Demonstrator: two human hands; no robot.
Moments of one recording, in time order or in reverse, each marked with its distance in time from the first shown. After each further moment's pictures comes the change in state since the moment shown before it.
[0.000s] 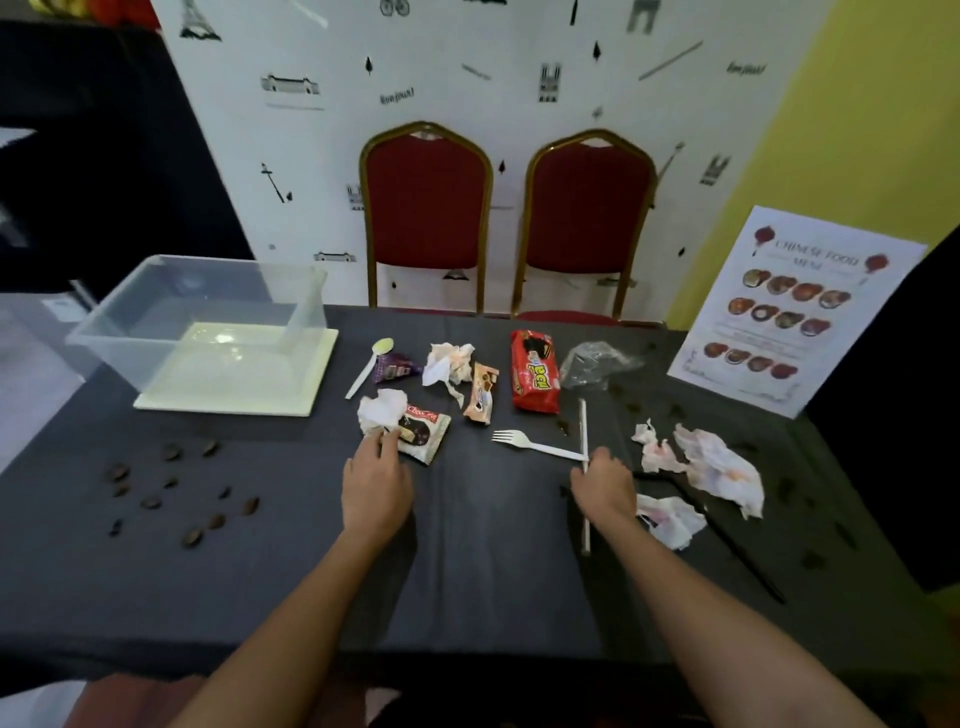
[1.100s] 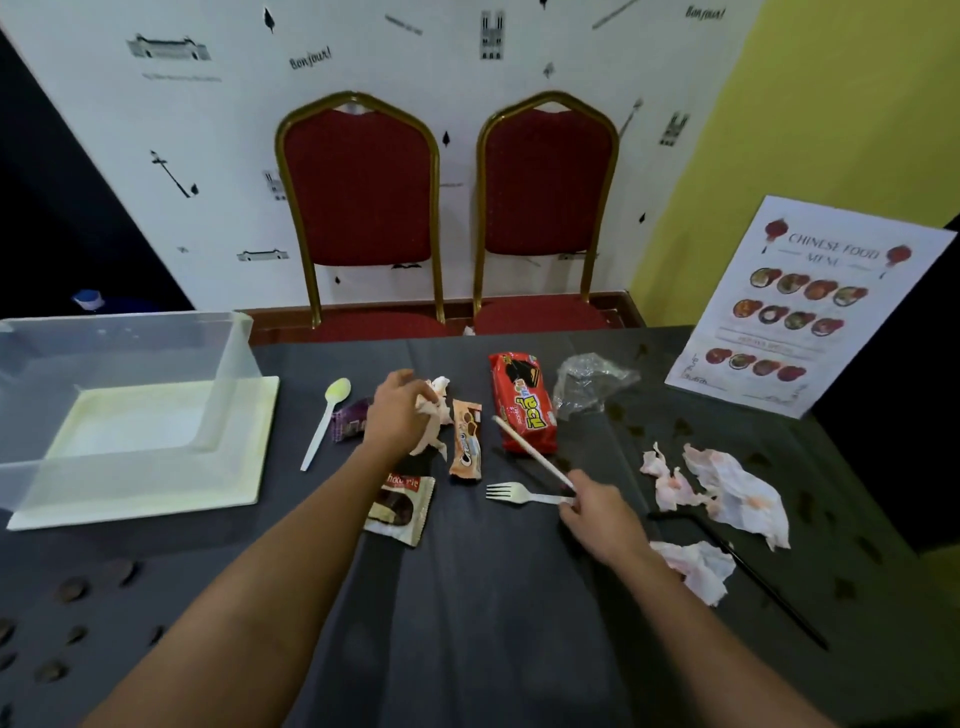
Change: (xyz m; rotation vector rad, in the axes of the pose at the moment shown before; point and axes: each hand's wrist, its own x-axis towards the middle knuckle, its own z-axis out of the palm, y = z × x) left_hand 0.204 0.039 0.030 -0.187 -0.202 0.214; right_hand 0.043 -0.017 0.003 -0.041 -0.167 -0.167
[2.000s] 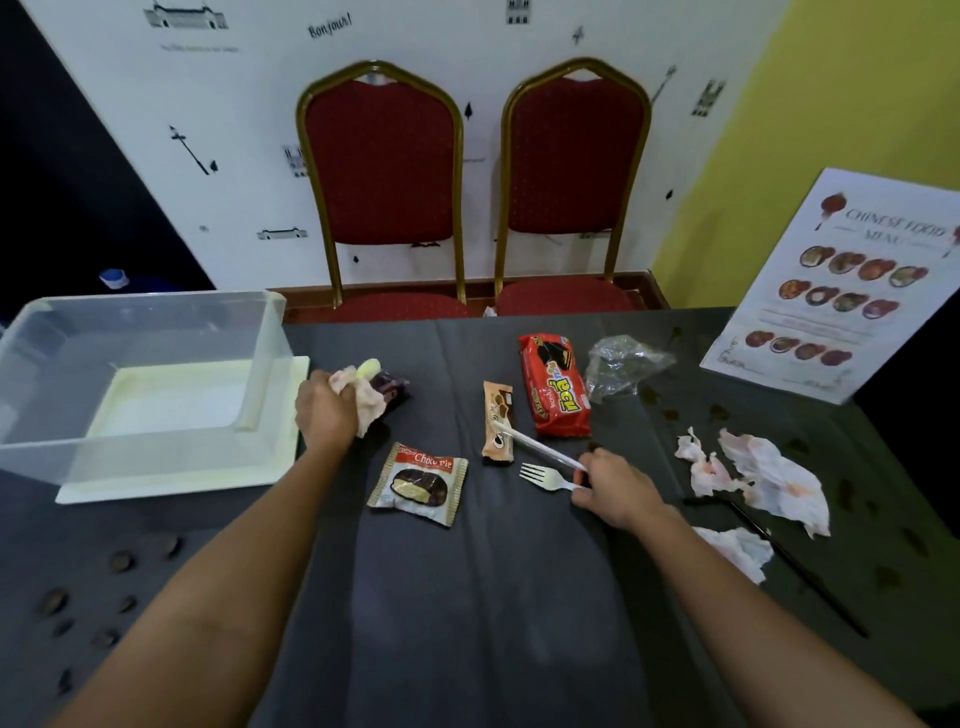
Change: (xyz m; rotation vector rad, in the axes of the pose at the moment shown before) left_hand -0.015 -0.081 -0.046 -0.154 0.364 -0.484; right_hand 0.026 -0.022 0.002 -0.184 -0.168 -0.091
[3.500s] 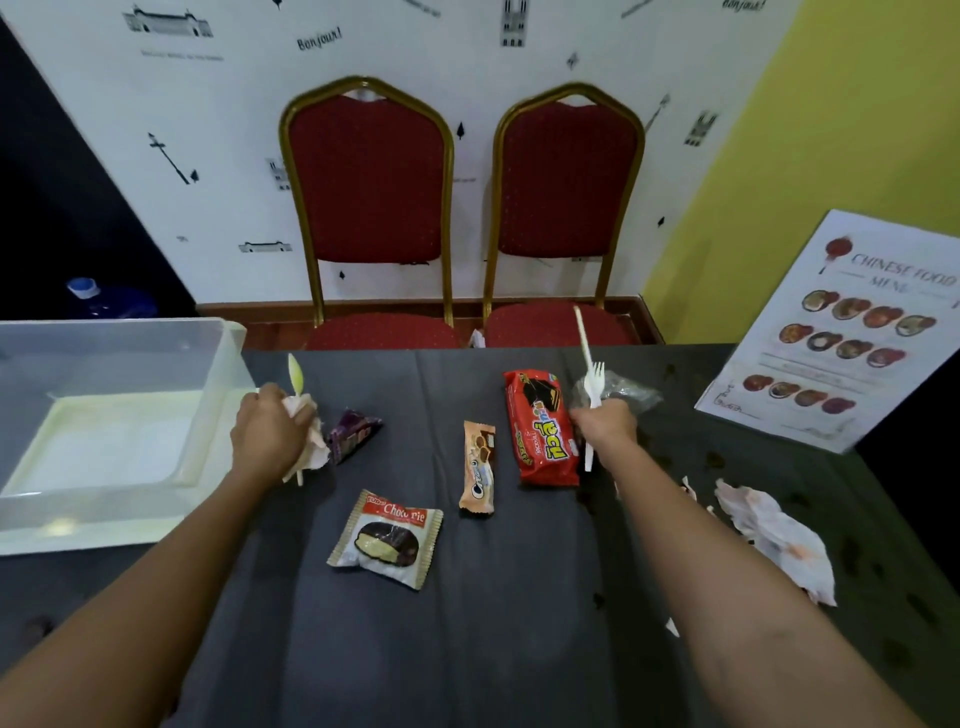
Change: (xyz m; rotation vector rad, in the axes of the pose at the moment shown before) left_hand 0.041 -0.005 -0.010 0.244 -0.053 0.125; right_hand 0.127 0.009 -0.054 0.796 0.363 0.551
